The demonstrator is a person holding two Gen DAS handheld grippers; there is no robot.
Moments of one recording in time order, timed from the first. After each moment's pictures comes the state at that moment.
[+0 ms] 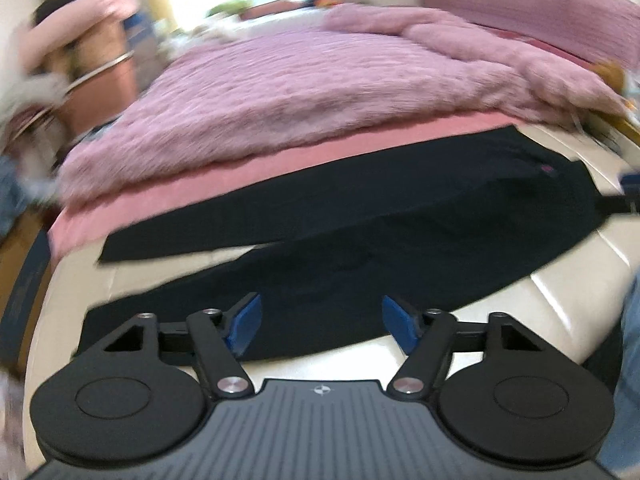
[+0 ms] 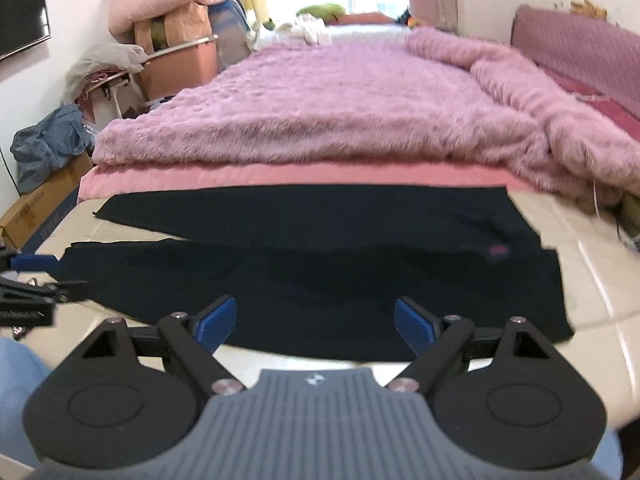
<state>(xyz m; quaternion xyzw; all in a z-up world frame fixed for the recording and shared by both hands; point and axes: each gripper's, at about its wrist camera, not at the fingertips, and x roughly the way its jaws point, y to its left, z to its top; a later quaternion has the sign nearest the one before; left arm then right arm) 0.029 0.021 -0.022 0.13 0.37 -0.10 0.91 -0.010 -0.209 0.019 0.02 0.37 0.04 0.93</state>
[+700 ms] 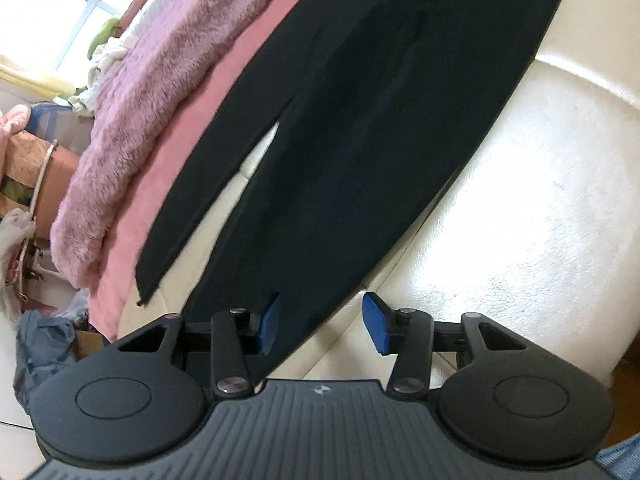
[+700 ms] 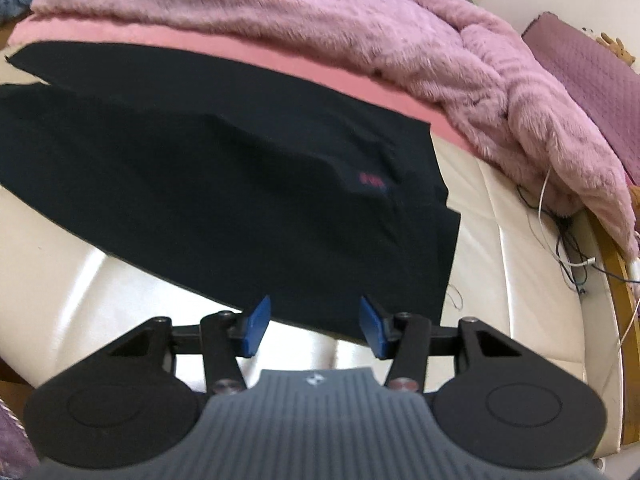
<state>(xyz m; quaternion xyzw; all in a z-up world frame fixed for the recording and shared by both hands) 0.083 0.100 -0.155 0.45 0.44 -0.13 0.77 0.059 -0.361 -0.083 -0.16 0.48 0.00 0.86</state>
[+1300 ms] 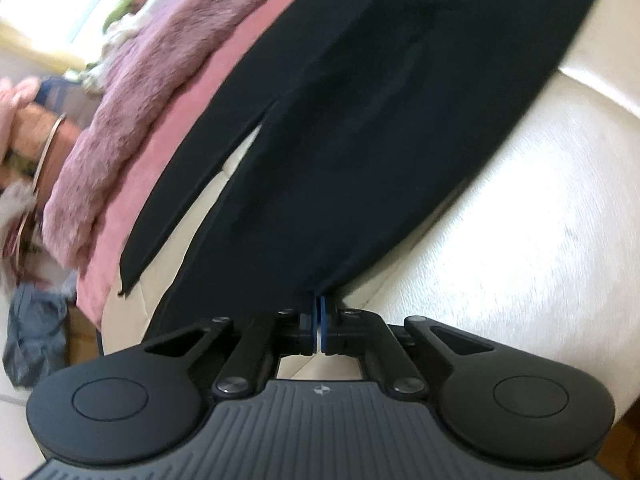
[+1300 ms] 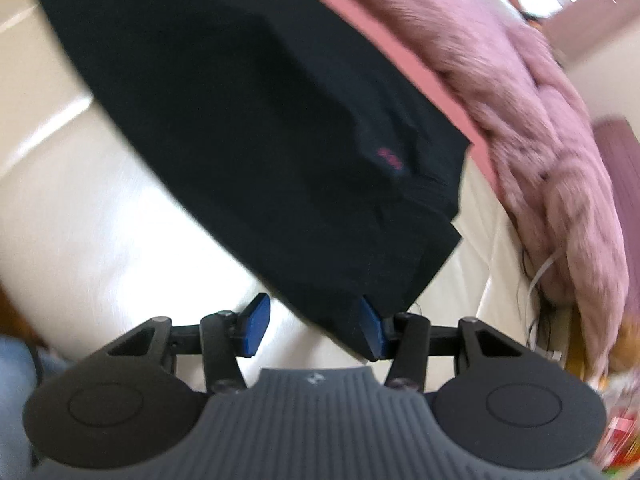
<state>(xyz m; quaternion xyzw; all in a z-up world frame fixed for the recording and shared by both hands) 0.090 0.076 -0.171 0.42 0.45 -0.10 0.79 0.059 -0.376 -0.109 -0.38 0.50 0.10 0.77</state>
